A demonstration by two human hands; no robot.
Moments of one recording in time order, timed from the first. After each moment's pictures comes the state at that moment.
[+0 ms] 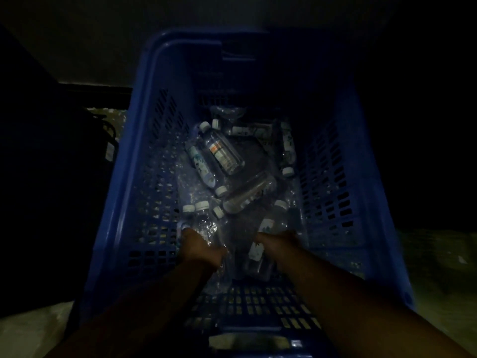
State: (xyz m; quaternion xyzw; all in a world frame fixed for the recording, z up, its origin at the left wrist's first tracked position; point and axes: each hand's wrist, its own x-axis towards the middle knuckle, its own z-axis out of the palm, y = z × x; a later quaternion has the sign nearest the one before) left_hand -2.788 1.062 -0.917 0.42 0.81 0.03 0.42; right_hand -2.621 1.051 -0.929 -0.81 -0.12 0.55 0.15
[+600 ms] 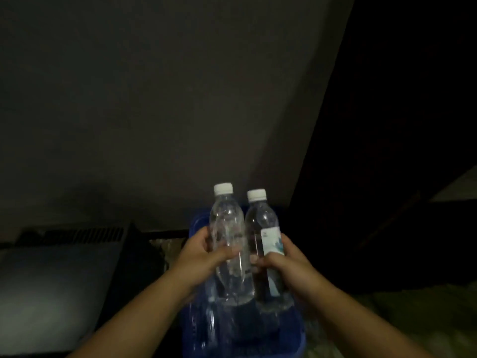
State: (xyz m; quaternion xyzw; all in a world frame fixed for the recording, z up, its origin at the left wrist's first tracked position) left_hand -2.772 1.085 -0.289 0.46 0.51 0.28 0.67; right_hand -2.592 1.028 -0.301 -0.58 -0.30 0.62 0.43
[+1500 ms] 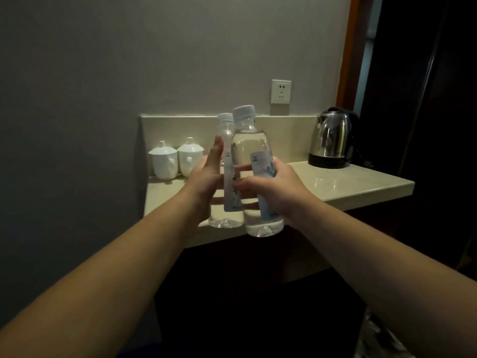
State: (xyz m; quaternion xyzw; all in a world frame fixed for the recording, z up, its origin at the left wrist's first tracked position) left_hand -2.348 0.961 0.128 0.68 0.27 0.38 0.58; right_hand -2.240 0.869 0.131 -0.53 -0.51 0.29 0.61
